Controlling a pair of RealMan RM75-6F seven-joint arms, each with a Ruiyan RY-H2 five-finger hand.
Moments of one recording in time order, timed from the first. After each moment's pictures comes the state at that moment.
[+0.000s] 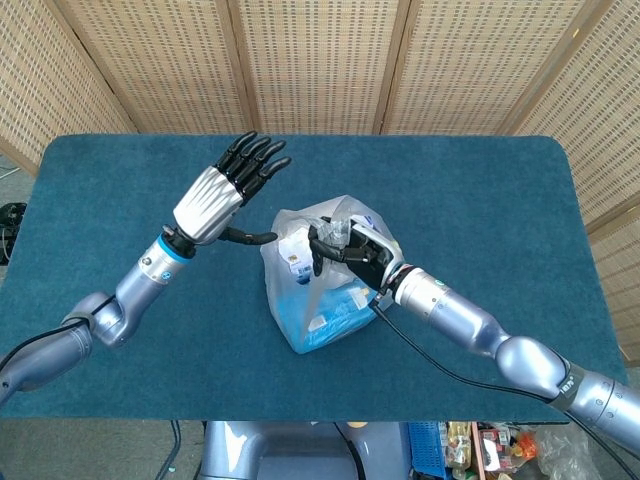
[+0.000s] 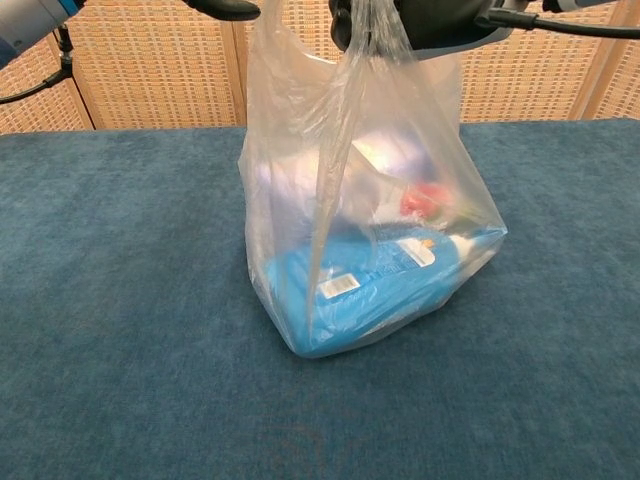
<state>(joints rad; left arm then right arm) -0.99 -1.52 -0.17 -0.98 1.62 1.39 -0.35 0.69 -1.28 0.87 -1.80 -0.55 0.14 0.88</state>
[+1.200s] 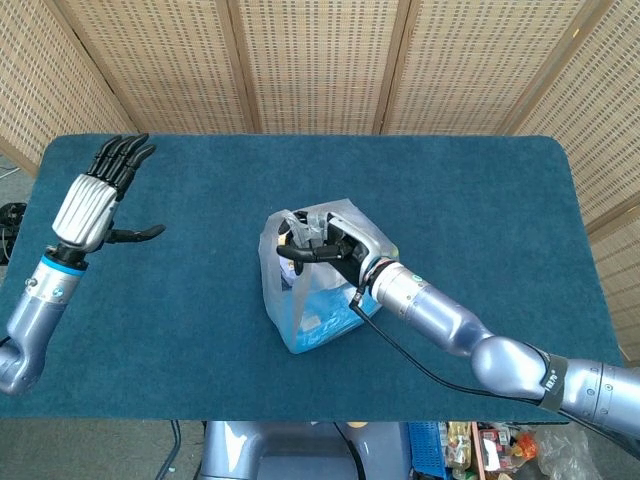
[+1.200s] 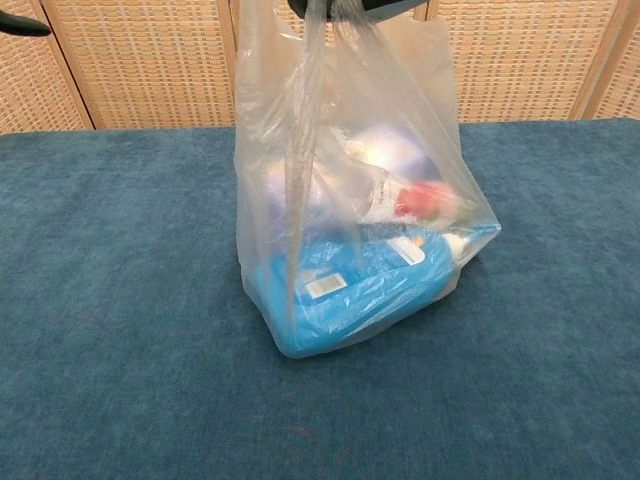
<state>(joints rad) -0.69 -1.22 -0.12 -1.25 1.47 1.37 -0.38 1.00 -1.08 0.68 -1.92 -0.30 0.37 0.83</state>
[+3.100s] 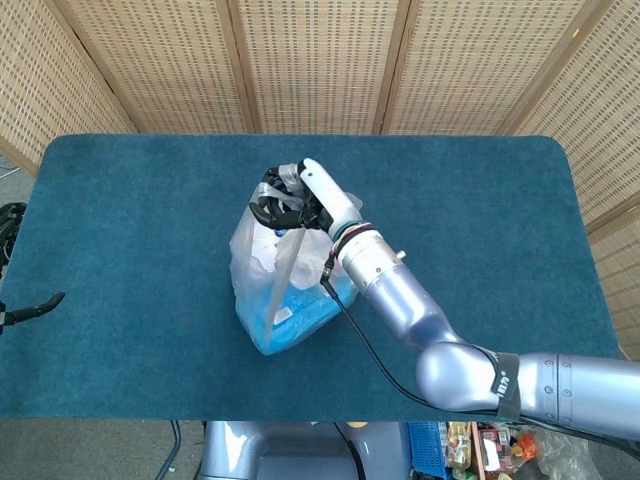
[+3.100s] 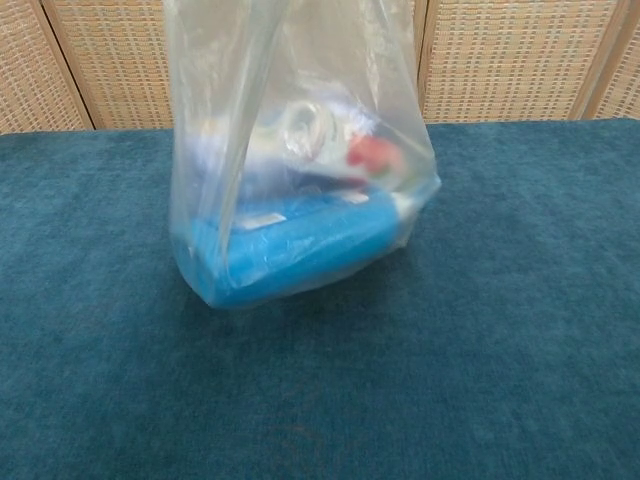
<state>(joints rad) -0.22 -1.15 -0.14 -1.50 1.31 1.47 -0.29 1.39 -0.97 0.61 -1.98 0.05 0.84 0.28</state>
